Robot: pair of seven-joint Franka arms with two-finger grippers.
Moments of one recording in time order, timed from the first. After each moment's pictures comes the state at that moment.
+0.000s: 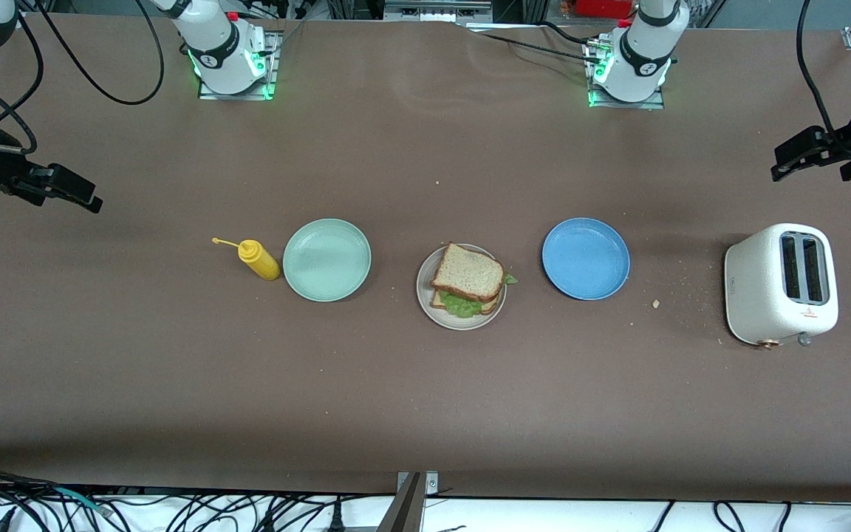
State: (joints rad) left arm 0.00 0.04 0.00 -1.50 0.02 1.46 -0.01; right arm 0.01 0.03 -0.02 -1.66 0.06 1.71 0.13
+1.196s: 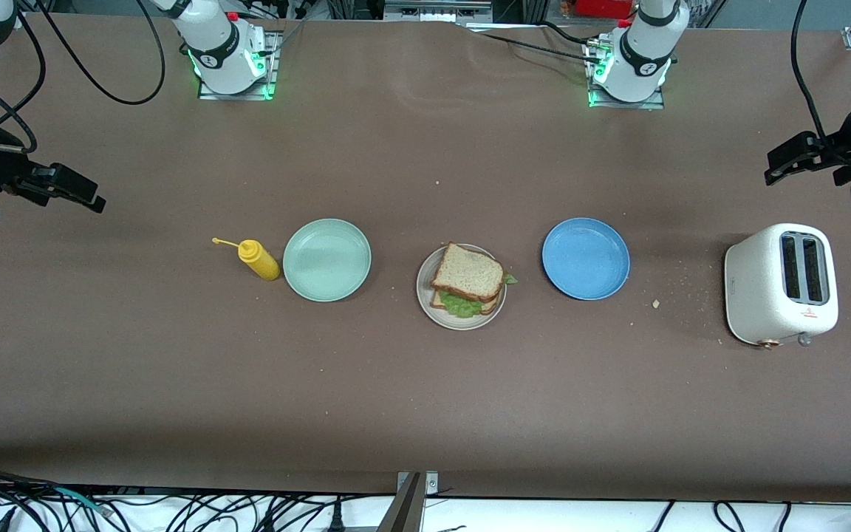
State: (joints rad) left arm -0.01 0.05 0.00 -1.49 0.02 1.46 -0.01; right arm 0.01 0.03 -0.02 -1.66 0.08 1.71 0.13
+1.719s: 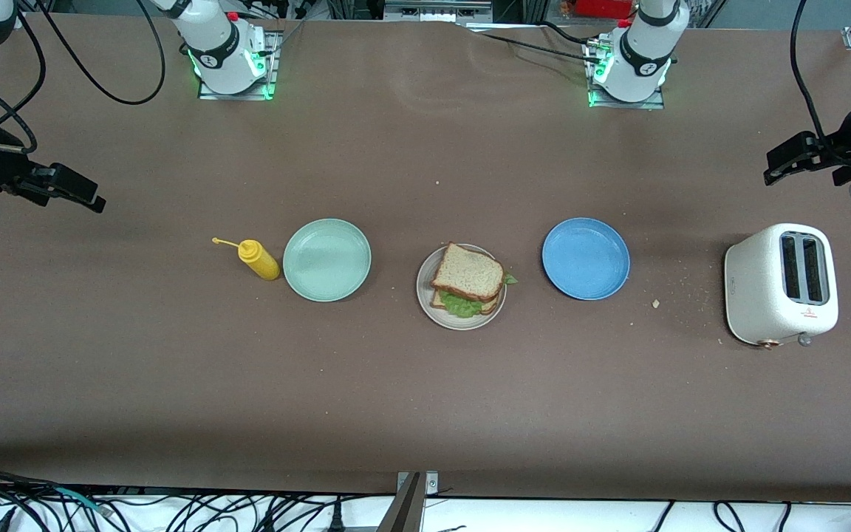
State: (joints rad) left arm -0.01 0.05 0.00 -1.49 0.02 1.46 -0.01; right arm 0.01 0.03 -0.02 -1.66 0.08 1.71 0.13
